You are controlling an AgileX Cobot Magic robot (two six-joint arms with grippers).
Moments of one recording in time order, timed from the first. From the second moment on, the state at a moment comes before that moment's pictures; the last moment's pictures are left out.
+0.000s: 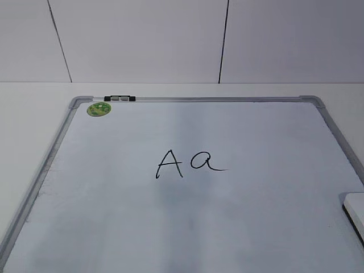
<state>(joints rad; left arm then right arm) -0.02 0.01 -0.51 -0.04 1.11 -0.06 0.00 -0.02 -0.50 0.00 1.15 -0.05</state>
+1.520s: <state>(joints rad) -0.02 1.02 -0.64 -0.28 0.80 0.11 0.00 -0.02 -0.50 0.00 1.15 -0.05</state>
